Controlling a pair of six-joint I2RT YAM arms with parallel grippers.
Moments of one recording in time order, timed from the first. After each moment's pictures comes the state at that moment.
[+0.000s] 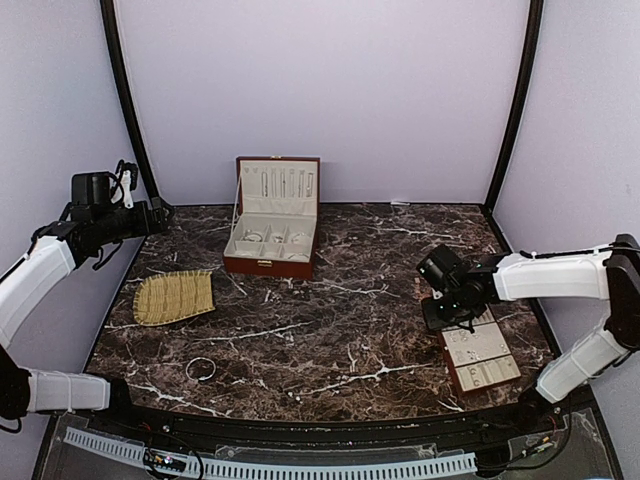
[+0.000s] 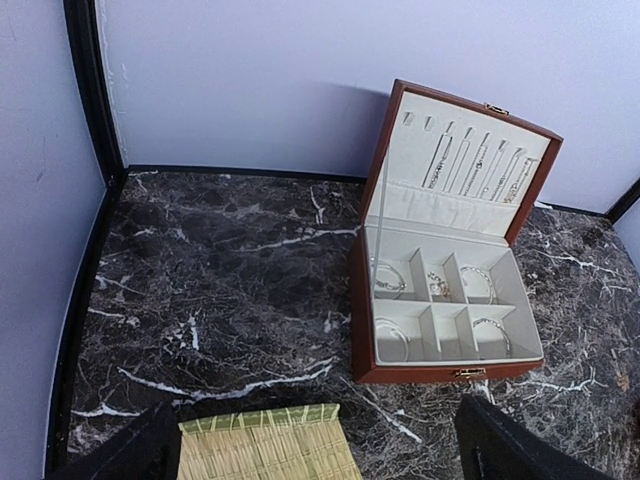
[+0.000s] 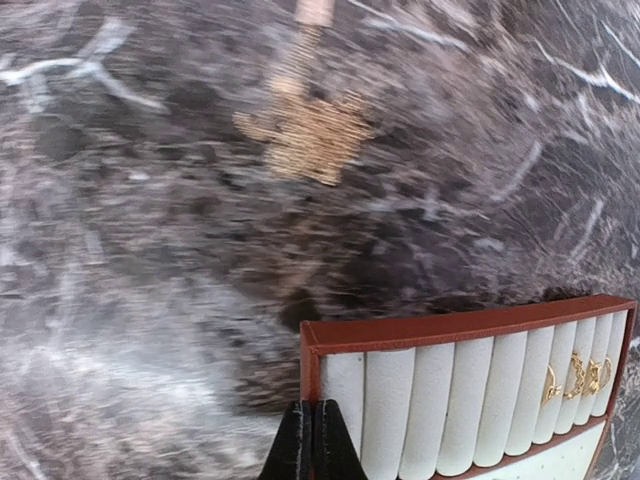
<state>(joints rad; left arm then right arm) -0.04 1.08 0.95 -0.34 0.13 -0.17 0.70 1.45 0.78 -0.57 0.30 0.49</state>
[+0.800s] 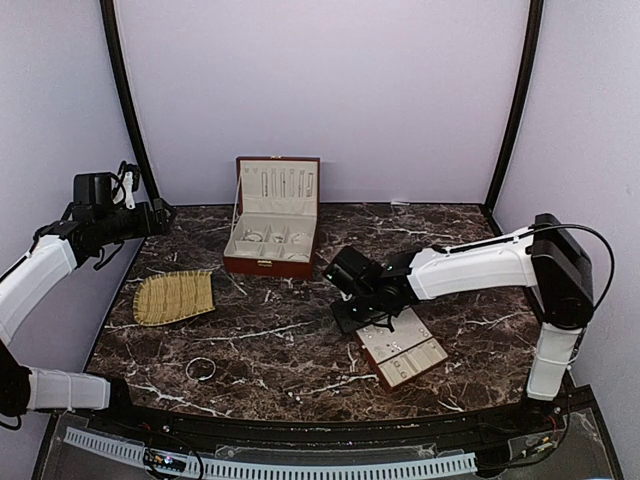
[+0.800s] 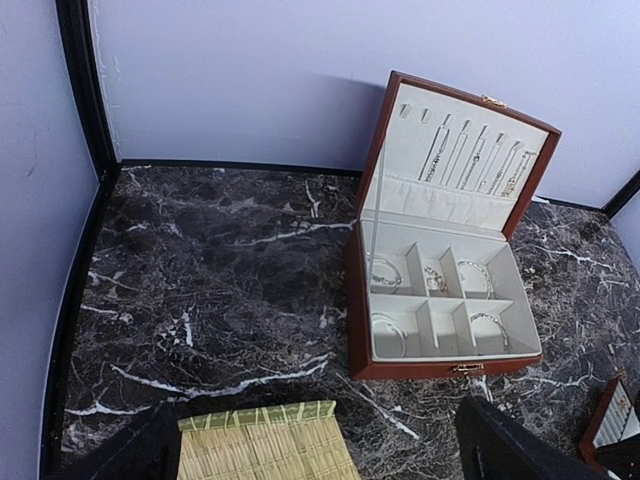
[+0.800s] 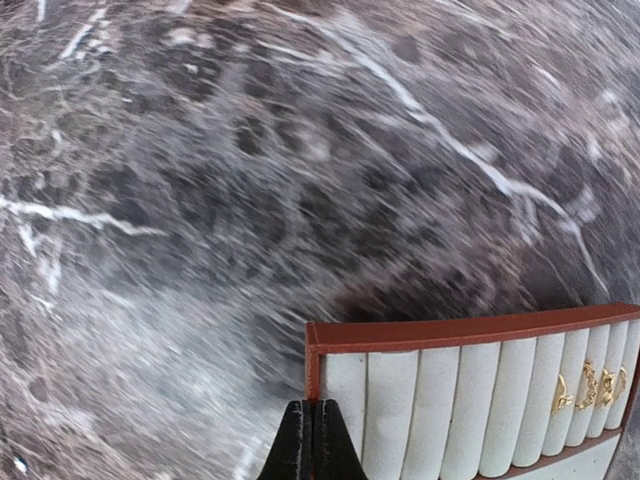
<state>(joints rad) -0.04 1.10 0.95 -0.34 0.15 -0.17 1.04 1.84 1.22 -0.51 0.25 0.50</state>
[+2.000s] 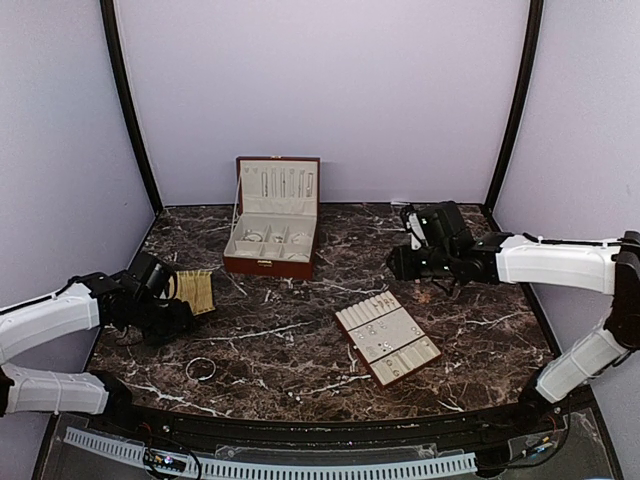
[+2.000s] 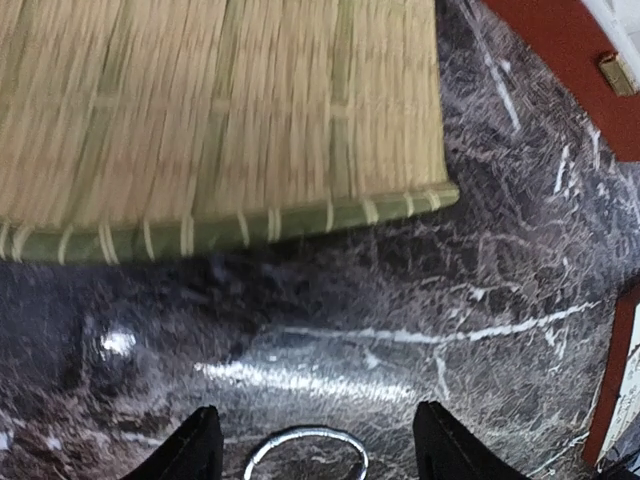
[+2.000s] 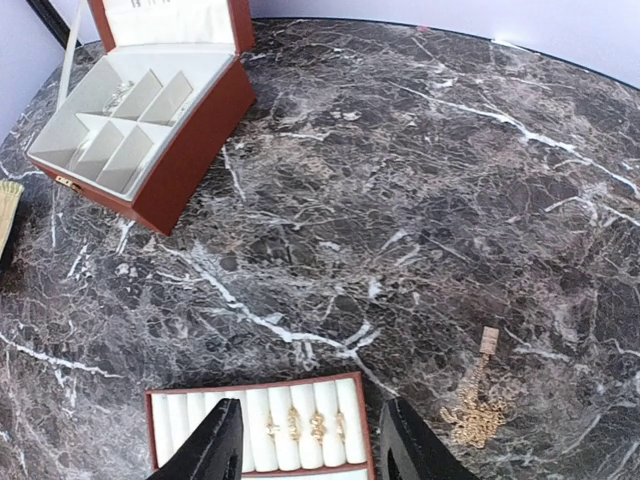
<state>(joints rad) -0.43 1.00 0.57 -0.67 -0.02 -0.83 0.71 1.46 0.95 -0.20 0.16 0.35</state>
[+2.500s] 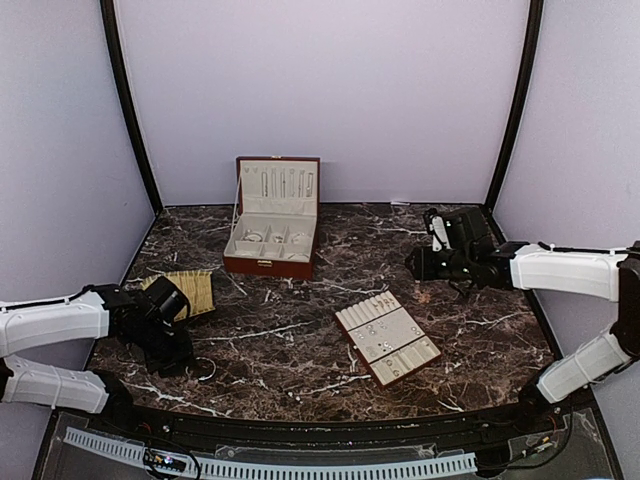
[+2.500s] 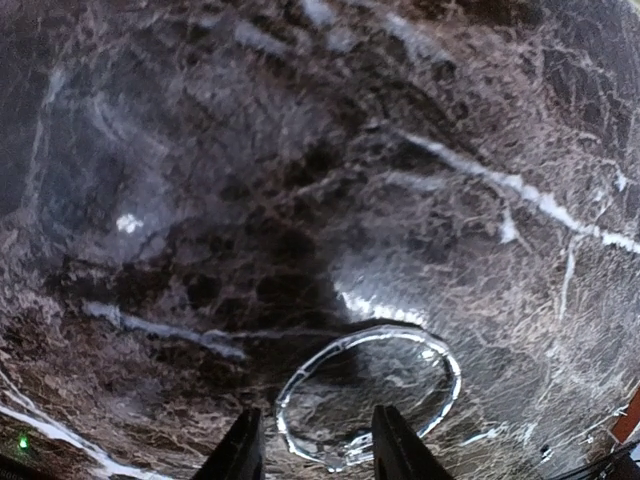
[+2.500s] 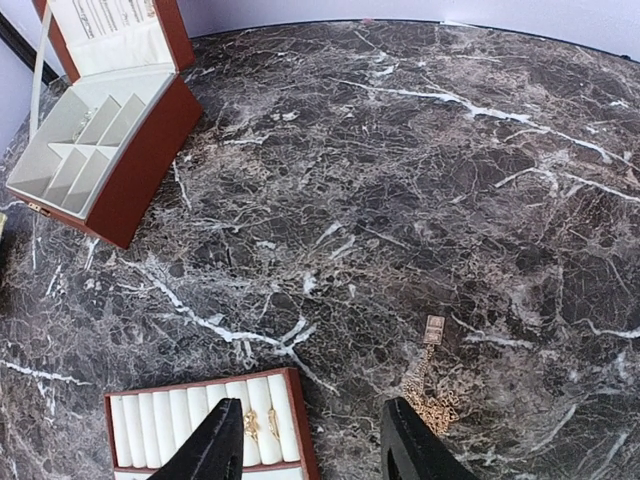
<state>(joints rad) -0.58 1.07 0.50 -0.80 0.07 -1.08 0.56 1.38 0.81 -0.10 0.07 0.35</state>
